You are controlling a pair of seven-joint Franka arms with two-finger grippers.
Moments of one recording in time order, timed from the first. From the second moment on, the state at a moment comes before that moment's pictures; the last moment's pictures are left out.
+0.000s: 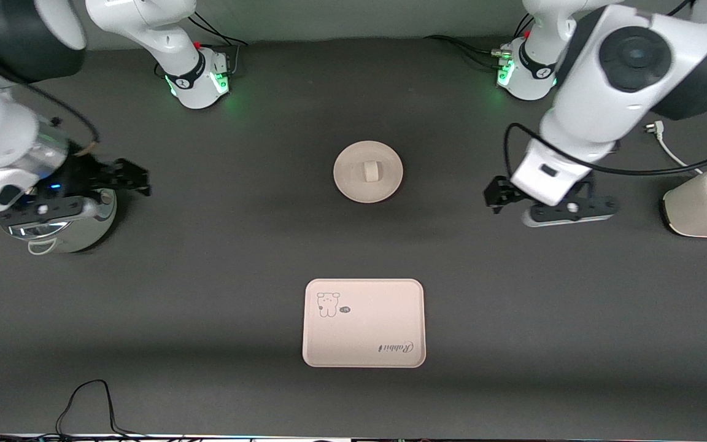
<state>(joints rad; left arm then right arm) 0.18 0.12 -0.57 -1.64 0.10 1.78 -0.50 0.27 0.09 -0.04 -1.57 0.09 1.60 0.13</state>
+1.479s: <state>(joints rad) 0.08 0.00 -0.17 -1.58 0.05 1.57 -0.01 0.67 -0.04 0.13 -1.97 0.27 2.00 0.62</state>
